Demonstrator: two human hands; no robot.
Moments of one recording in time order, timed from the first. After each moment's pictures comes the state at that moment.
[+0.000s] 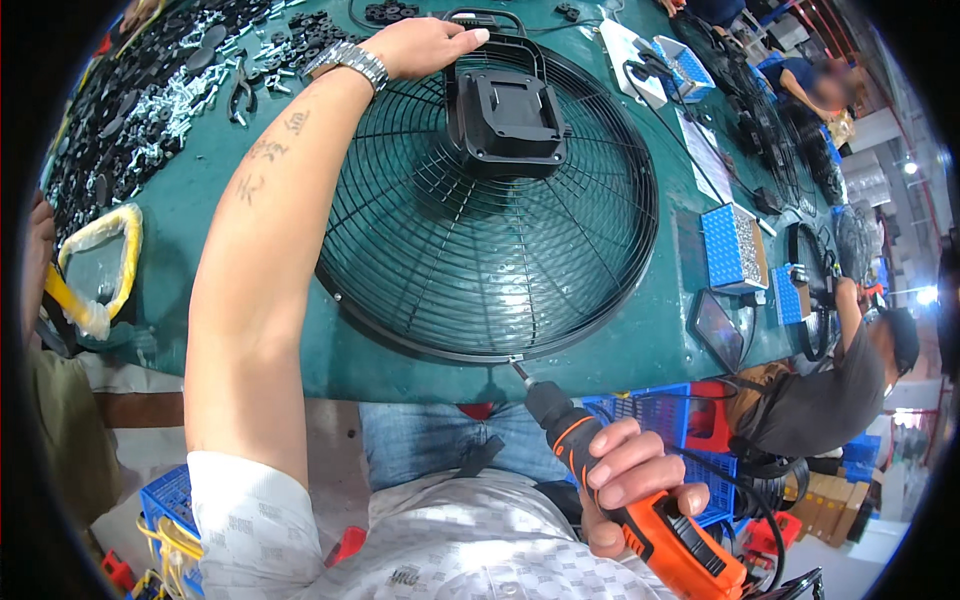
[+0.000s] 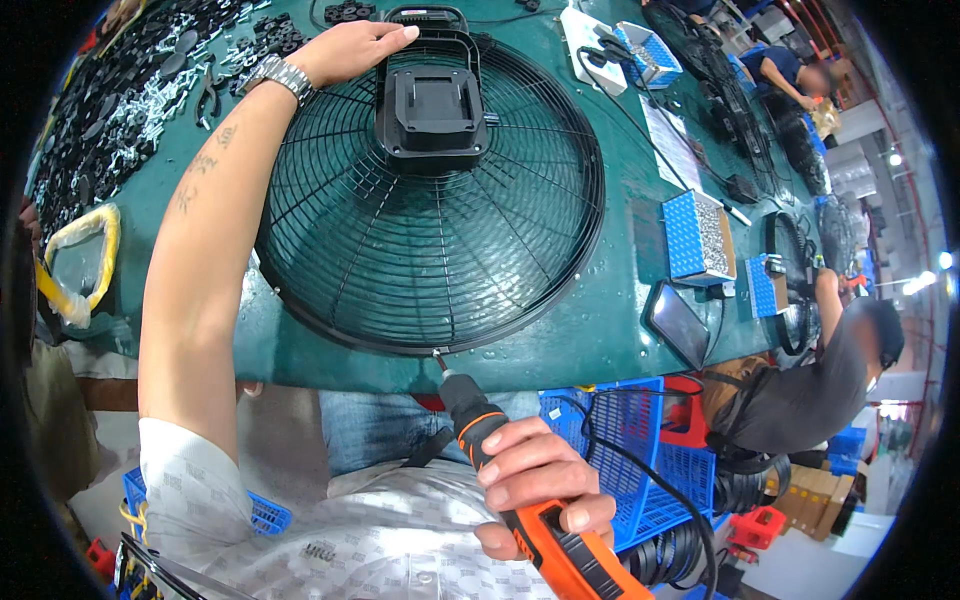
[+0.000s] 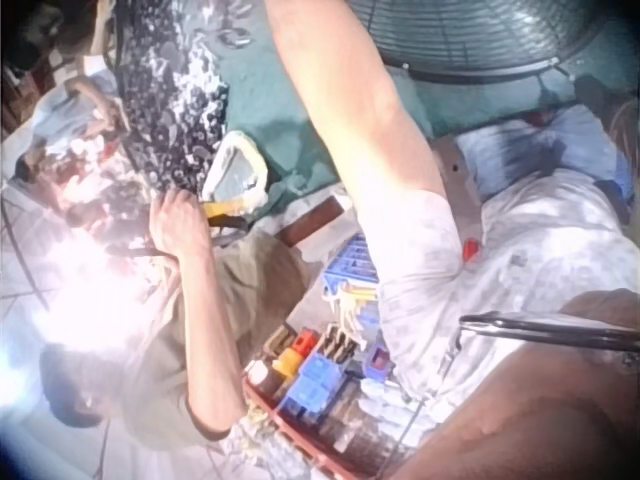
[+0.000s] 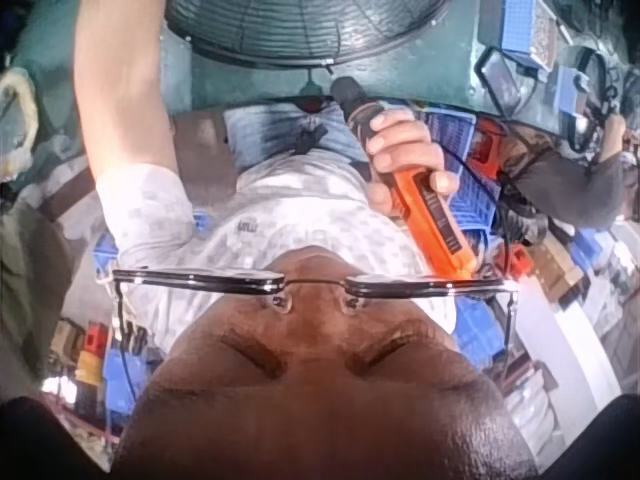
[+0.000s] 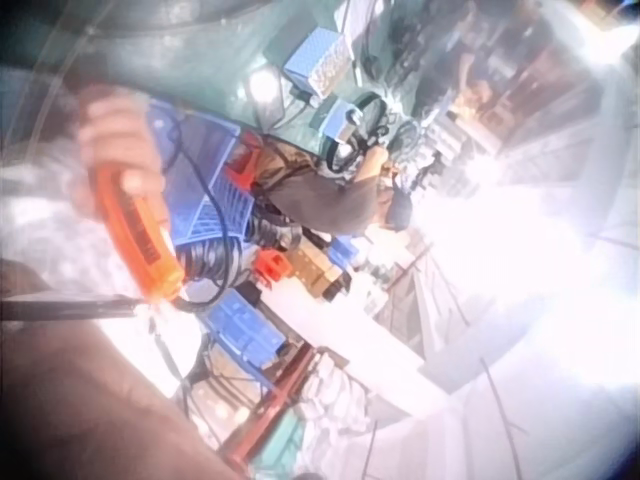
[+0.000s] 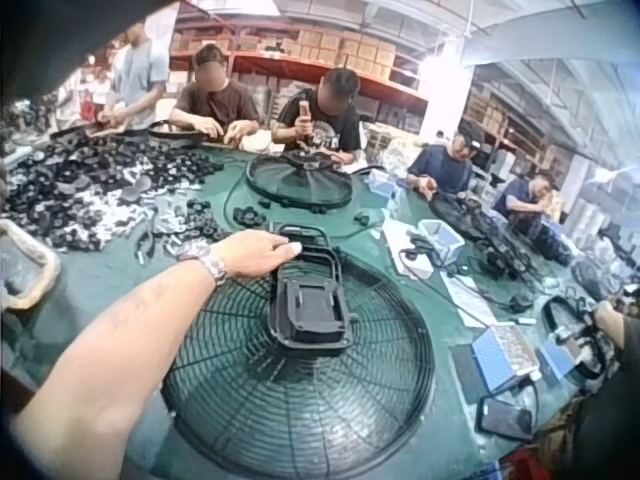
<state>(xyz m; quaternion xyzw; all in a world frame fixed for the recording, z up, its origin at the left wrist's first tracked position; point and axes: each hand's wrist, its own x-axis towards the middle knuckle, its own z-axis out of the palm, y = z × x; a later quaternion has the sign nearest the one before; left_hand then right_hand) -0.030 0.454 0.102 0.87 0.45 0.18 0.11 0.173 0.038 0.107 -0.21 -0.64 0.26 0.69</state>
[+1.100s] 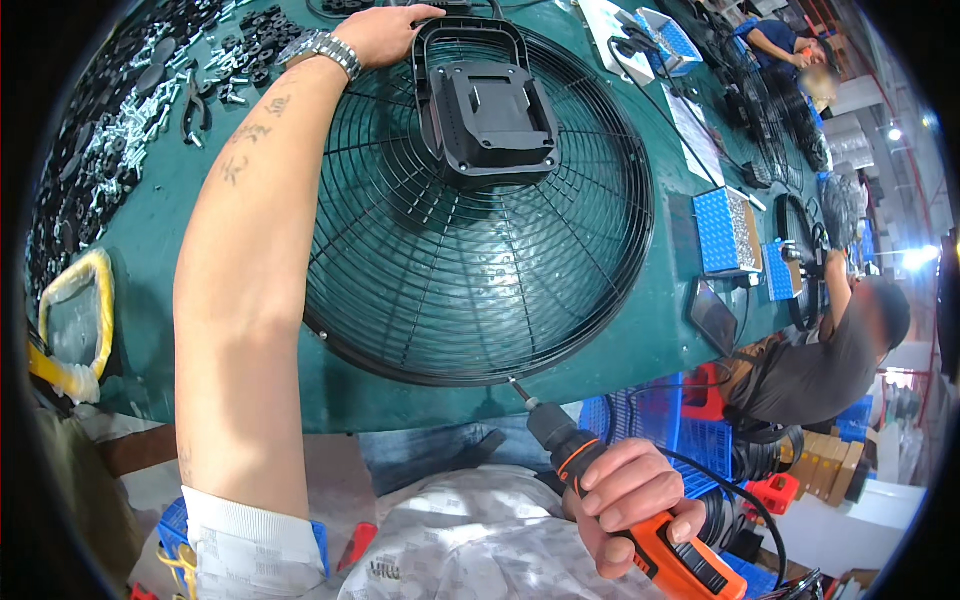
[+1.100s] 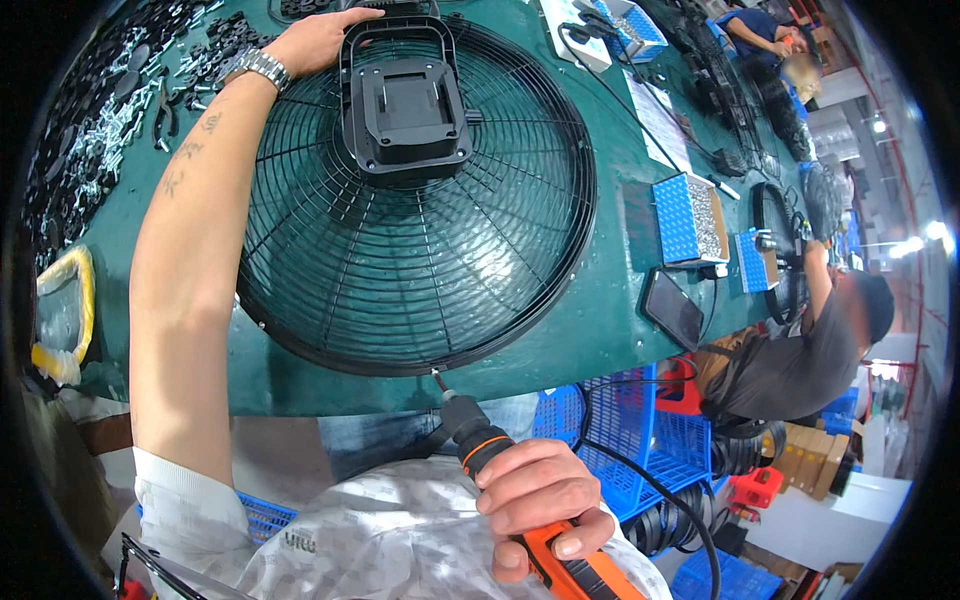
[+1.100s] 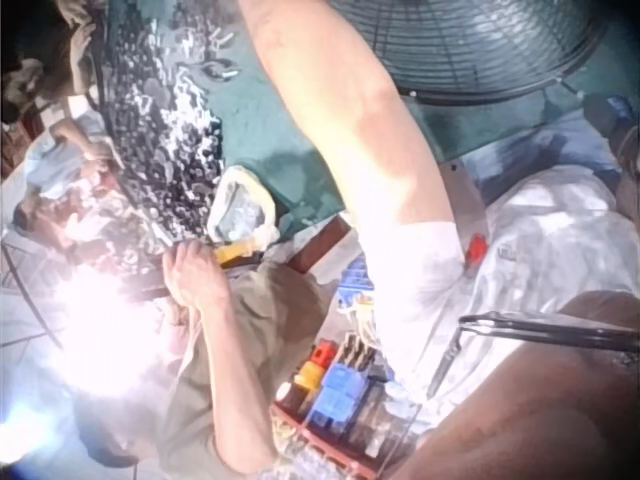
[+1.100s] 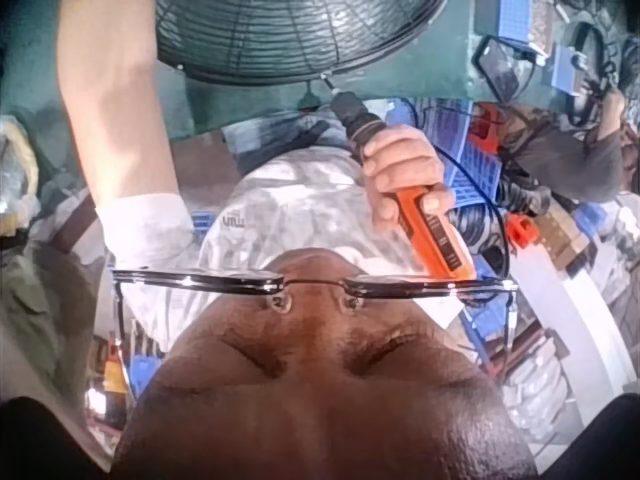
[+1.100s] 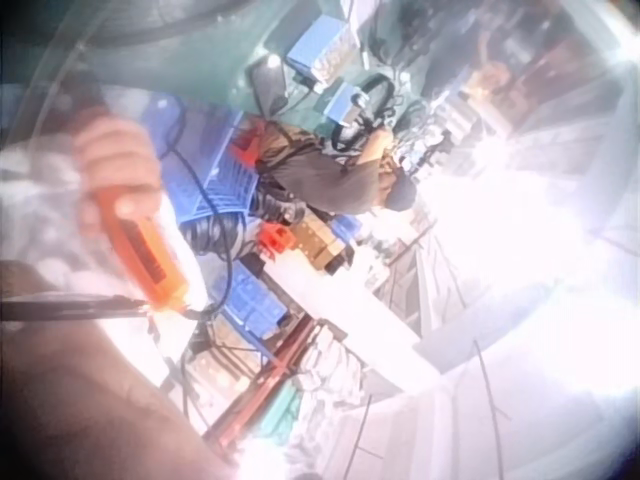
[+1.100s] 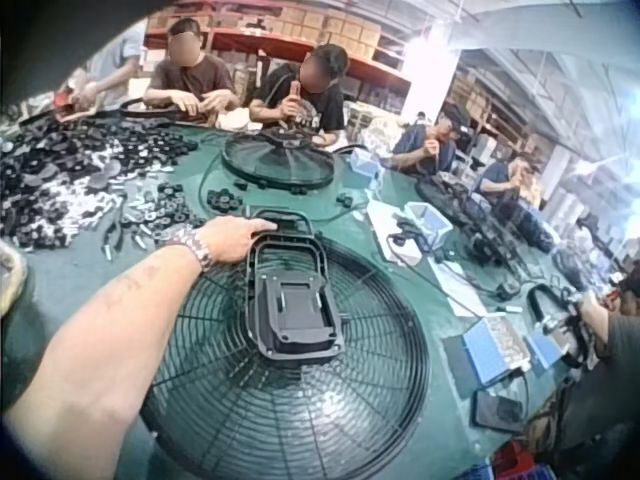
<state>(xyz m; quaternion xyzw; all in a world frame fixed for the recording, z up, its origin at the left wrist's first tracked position) -0.030 0.496 0.084 0.86 0.46 0.20 0.13 0.151 0.061 0.108 -0.22 -0.63 0.16 0.73</state>
